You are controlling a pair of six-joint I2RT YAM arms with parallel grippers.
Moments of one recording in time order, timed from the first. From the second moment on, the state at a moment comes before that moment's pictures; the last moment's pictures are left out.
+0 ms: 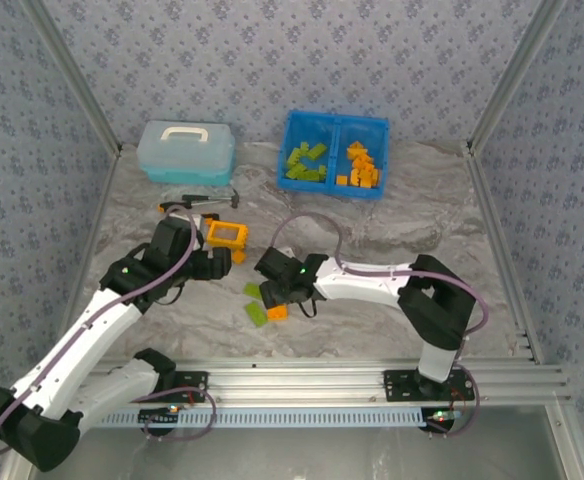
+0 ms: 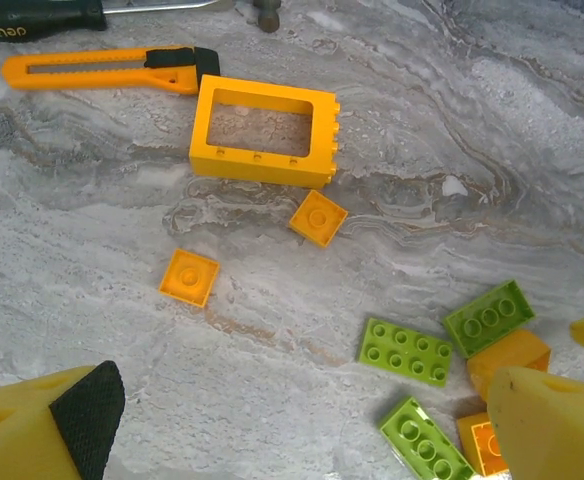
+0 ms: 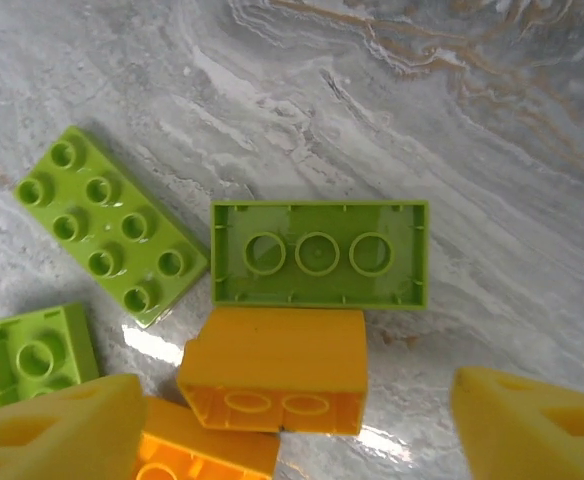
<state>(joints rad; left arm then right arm) -0.54 0.90 0.91 -0.85 -0.16 -0.42 1.06 1.78 1.16 -0.54 0.18 0.64</state>
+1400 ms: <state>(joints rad) -0.53 0.78 0.83 -0.73 0.09 -0.46 0.41 1.97 1.71 -0.56 0.29 0.46</state>
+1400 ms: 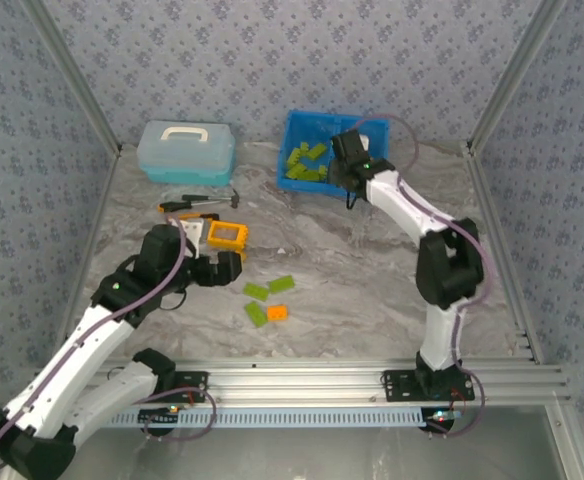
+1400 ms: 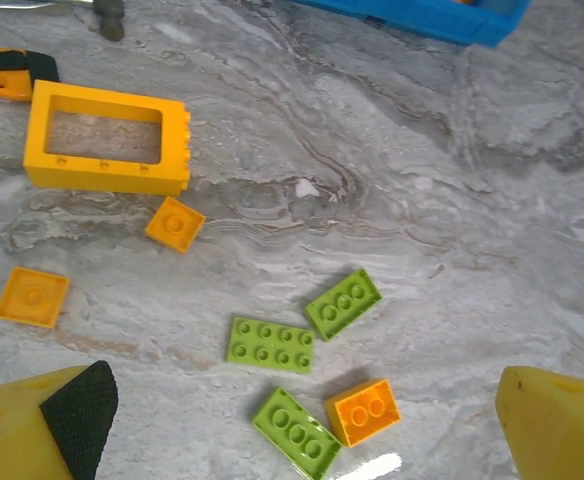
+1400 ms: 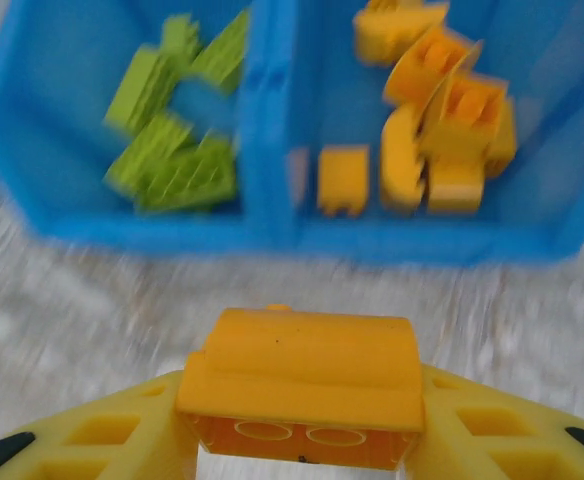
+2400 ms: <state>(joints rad) -0.53 0.62 0.79 -0.83 -0.10 -0.38 0.62 1.54 1.40 -0.72 0.09 0.32</state>
